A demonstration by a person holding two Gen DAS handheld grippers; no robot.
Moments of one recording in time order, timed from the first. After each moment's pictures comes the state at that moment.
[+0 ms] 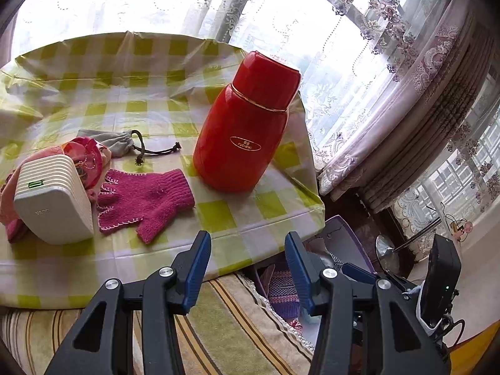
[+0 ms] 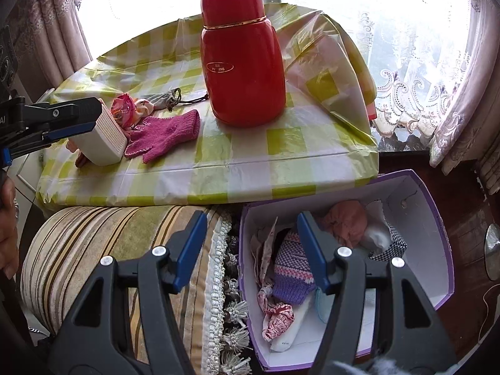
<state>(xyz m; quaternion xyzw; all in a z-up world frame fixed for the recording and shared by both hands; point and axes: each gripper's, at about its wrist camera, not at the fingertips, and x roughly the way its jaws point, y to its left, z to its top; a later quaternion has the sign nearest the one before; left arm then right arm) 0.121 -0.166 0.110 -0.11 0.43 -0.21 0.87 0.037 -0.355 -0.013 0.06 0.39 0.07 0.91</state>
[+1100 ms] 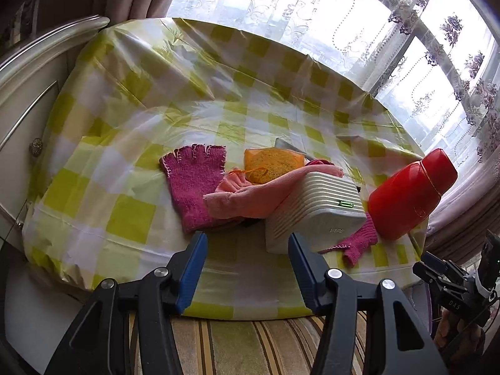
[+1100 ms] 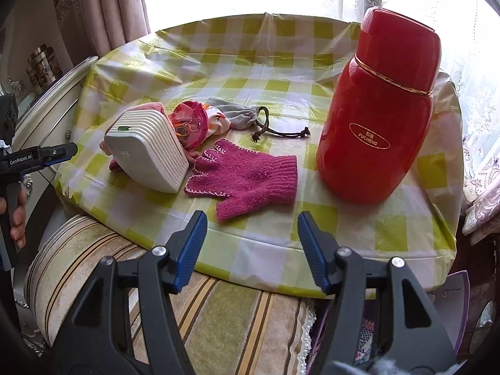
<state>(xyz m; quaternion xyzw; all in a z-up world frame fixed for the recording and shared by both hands) 0.127 0.082 0.068 -0.19 0.42 0.00 0.89 0.136 -0.231 0.011 -0.03 0.38 0.18 0.91</state>
